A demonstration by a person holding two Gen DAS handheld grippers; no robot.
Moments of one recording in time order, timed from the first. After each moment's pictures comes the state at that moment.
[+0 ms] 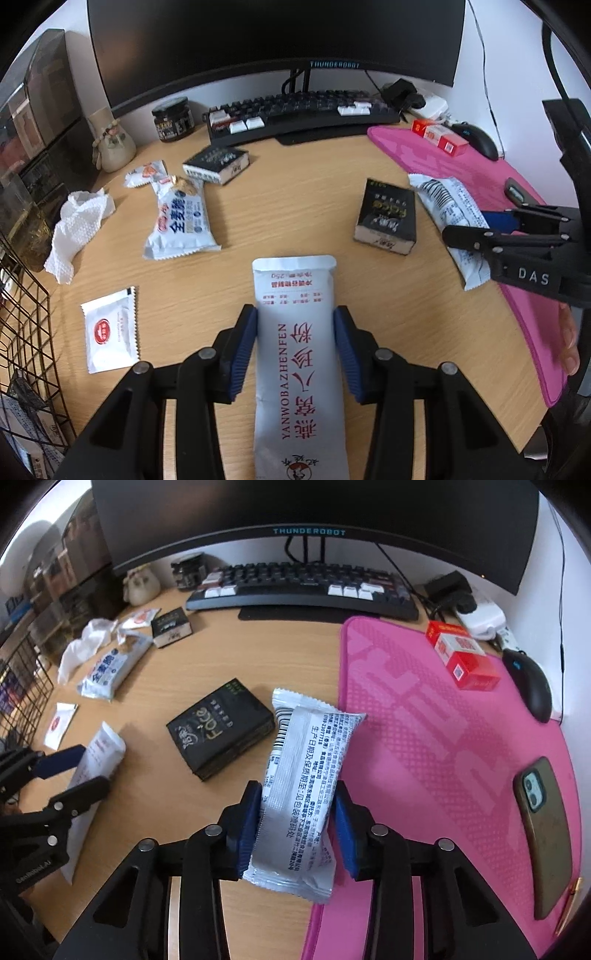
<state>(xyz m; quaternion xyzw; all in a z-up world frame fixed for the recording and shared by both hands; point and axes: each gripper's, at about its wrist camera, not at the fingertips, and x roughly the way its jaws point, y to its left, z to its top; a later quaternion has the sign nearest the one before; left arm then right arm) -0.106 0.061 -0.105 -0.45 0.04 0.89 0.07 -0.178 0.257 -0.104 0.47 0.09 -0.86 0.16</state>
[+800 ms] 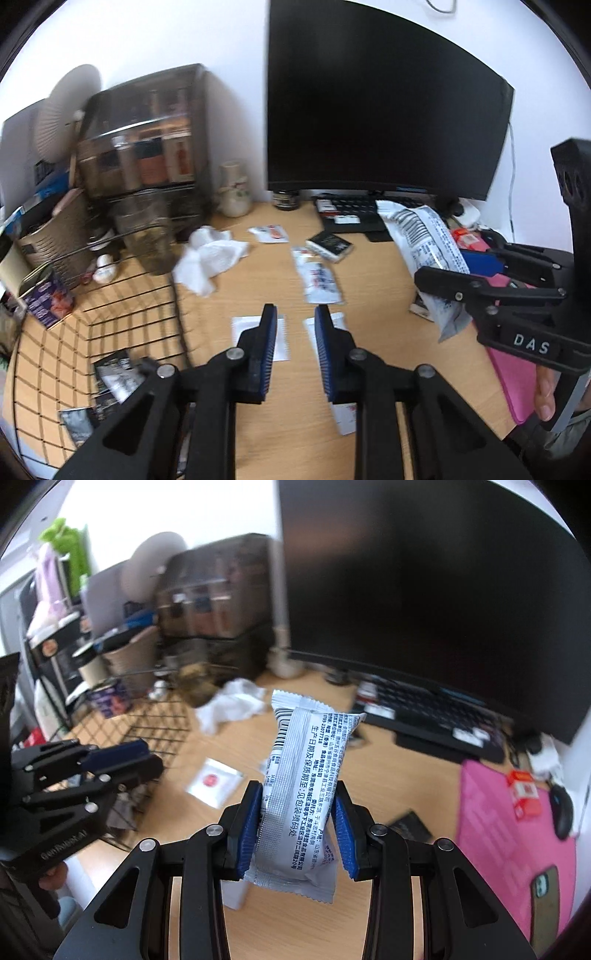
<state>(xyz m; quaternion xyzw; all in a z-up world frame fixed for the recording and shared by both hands) -0.022 -0.051 0.001 -0.34 -0.03 0.94 -0.03 -0.105 0.103 0.010 0.34 0.12 -0.87 0.34</state>
